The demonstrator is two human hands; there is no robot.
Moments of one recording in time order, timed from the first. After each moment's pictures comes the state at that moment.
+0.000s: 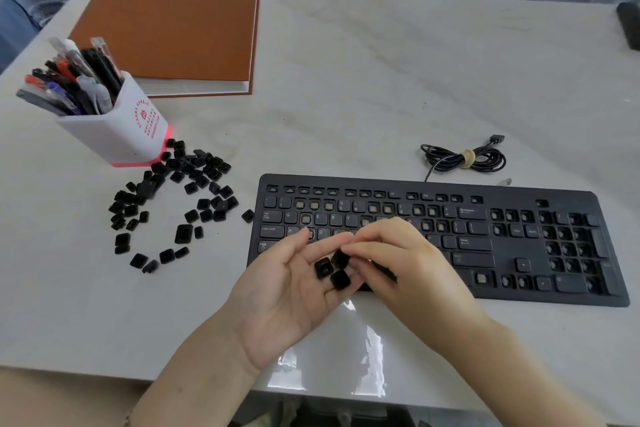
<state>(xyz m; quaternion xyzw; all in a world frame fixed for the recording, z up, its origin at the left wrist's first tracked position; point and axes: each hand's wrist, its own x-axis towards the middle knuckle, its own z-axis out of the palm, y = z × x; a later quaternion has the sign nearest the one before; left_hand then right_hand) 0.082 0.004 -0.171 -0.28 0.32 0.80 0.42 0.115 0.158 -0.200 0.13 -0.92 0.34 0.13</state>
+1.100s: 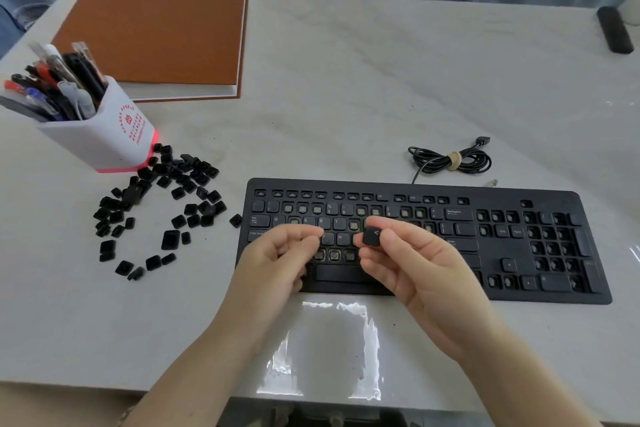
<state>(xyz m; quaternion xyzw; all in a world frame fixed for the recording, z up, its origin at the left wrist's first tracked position) 0.083 0.007 -0.177 -0.11 0.71 0.66 0.21 0.126 0.161 -0.159 -0.22 -0.46 0.86 -0.07</state>
